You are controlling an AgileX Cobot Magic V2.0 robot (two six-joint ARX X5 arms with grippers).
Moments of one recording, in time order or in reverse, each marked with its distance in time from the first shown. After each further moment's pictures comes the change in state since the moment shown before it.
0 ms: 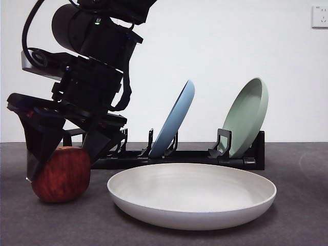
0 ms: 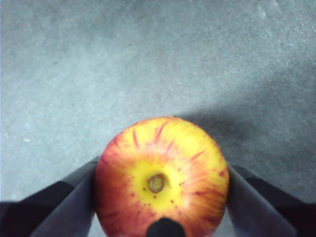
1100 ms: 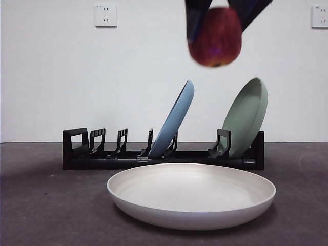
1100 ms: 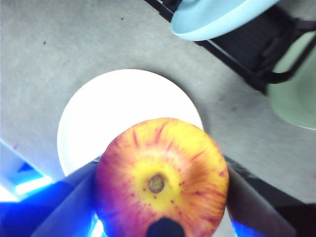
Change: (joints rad) left arm 0.000 0.190 0.000 0.133 0.337 0.002; right arm -0.232 -0.572 -0.077 -0.494 0.199 0.122
